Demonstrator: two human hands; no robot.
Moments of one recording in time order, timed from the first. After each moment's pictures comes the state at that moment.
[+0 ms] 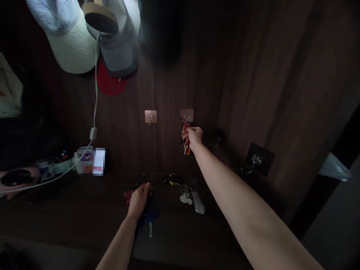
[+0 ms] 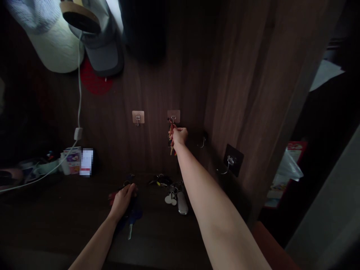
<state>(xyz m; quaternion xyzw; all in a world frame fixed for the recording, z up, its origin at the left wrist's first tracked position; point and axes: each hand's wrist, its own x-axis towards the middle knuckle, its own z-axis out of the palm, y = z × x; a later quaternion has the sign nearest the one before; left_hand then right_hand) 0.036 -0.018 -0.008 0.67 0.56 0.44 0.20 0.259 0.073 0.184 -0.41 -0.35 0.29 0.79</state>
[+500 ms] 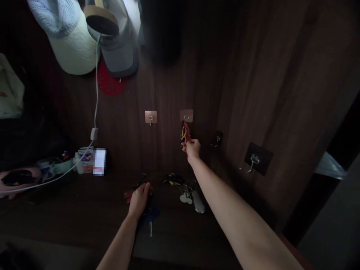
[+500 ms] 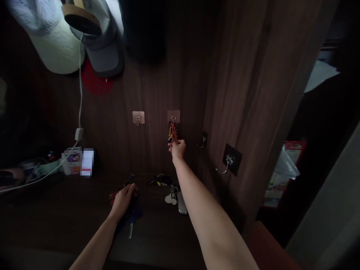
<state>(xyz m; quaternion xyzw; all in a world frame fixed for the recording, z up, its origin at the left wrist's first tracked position) 0.036 -0.018 -0.008 0.67 0.56 0.44 0.21 0.253 0.059 0.133 -0.44 -0.33 0.29 0.79</state>
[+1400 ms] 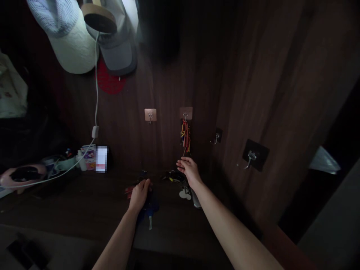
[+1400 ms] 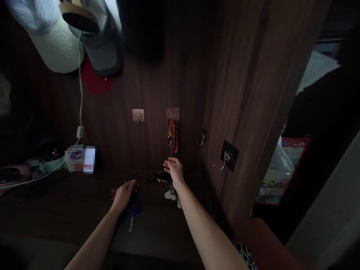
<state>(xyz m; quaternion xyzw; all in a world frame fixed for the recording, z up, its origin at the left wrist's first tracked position) 0.037 -0.020 -0.006 0.67 0.57 0.44 0.19 0.249 0.009 0.046 -0.39 -0.36 0.44 0.72</state>
